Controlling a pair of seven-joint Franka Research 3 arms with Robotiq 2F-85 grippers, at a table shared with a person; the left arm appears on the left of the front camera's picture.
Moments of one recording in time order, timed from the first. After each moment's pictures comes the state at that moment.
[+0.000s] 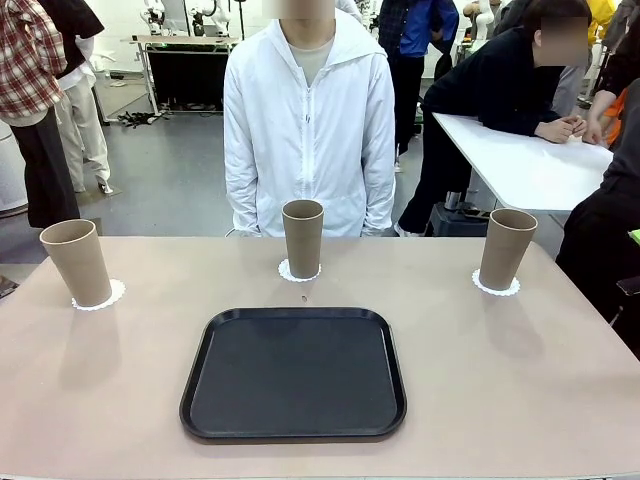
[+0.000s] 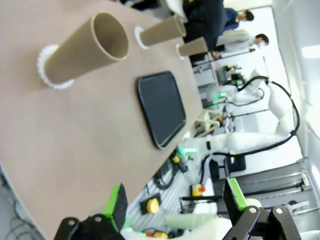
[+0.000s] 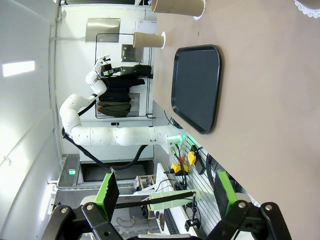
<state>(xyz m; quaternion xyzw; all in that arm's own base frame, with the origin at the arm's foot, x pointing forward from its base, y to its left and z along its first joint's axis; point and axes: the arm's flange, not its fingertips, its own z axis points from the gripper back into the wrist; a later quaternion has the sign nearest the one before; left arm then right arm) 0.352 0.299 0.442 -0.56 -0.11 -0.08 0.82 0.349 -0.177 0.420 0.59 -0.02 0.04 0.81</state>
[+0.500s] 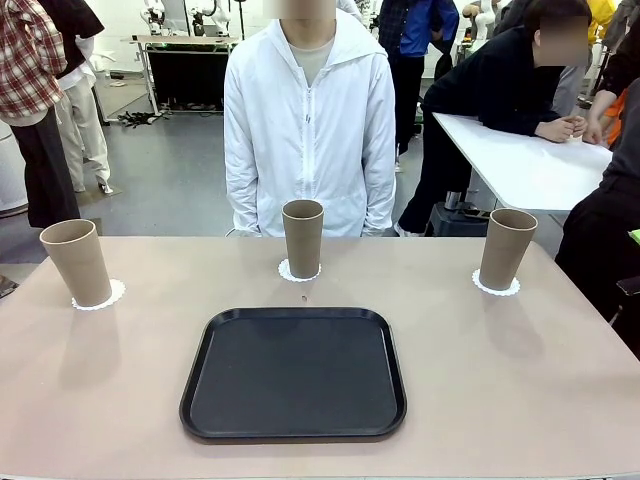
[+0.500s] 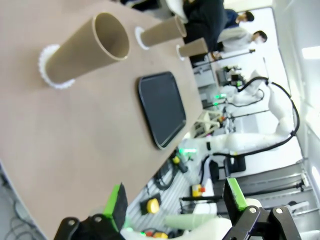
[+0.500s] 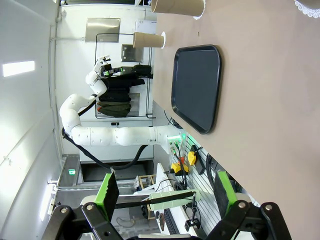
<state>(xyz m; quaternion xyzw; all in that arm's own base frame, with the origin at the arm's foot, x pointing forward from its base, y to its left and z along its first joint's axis) 0.351 0.300 0.441 -0.56 -0.11 -0.08 0.82 0.349 -0.177 0.420 0.59 -0.02 0.04 0.81</state>
